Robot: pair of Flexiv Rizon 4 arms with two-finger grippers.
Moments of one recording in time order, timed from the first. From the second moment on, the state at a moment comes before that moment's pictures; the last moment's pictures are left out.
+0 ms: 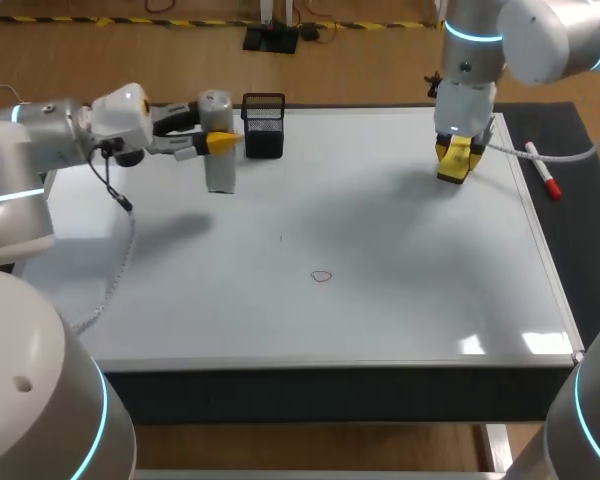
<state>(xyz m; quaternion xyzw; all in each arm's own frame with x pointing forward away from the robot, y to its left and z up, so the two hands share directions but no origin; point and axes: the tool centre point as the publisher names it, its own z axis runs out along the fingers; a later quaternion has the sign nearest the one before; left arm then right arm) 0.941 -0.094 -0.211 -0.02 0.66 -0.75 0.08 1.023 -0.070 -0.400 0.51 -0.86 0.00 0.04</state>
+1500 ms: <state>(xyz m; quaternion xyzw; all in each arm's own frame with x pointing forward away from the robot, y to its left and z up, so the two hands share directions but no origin) 0.801 -0.237 -0.248 0.11 0.64 -0.76 -0.11 1.023 -0.070 -0.400 0.51 -0.86 0.00 0.04</state>
